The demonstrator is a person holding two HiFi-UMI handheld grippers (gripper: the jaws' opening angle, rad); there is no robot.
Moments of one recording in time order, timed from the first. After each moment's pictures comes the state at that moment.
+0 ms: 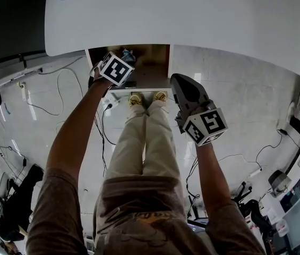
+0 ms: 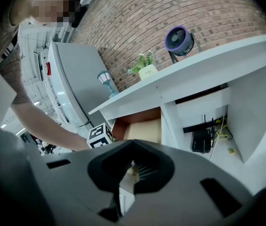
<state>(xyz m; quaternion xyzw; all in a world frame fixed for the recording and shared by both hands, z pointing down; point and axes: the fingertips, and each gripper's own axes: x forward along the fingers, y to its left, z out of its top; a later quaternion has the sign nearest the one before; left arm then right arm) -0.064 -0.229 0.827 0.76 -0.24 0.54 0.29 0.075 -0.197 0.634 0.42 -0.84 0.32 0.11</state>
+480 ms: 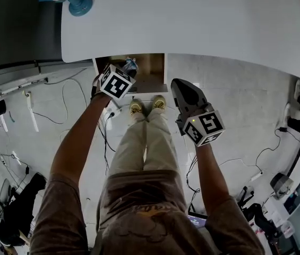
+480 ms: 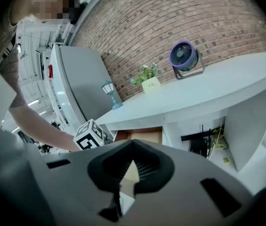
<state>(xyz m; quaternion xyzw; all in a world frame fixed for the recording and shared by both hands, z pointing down) -0.048 -0.235 0.734 0.80 -0.26 0.49 0.23 0.084 -0.198 0.578 0.43 -0.85 0.29 0.10</state>
